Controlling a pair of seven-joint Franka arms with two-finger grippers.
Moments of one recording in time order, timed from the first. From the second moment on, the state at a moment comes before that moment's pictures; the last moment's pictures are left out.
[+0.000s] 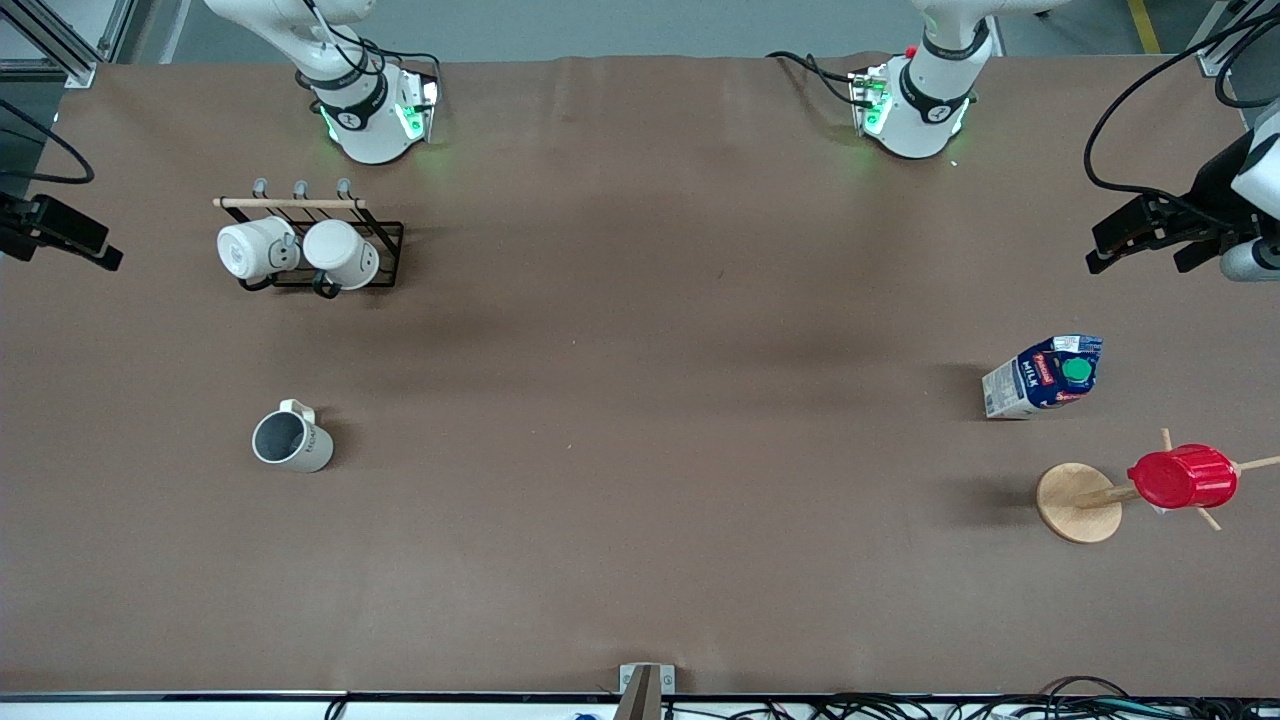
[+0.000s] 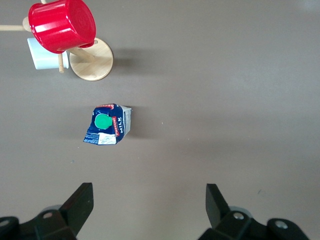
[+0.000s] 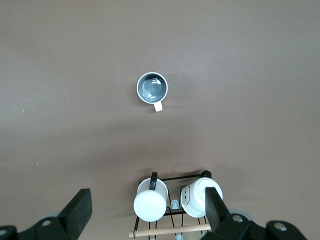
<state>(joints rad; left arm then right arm) 0.04 -0.04 -0.08 -1.61 -0.05 1.61 -0.06 -0.03 0.00 -0.05 -1.50 0.02 1.48 0.06</state>
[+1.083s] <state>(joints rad) 0.12 0.05 -0.08 -1.62 -0.01 1.68 0.09 -0.03 0.14 -0.05 -1.83 0.02 1.96 0.00</state>
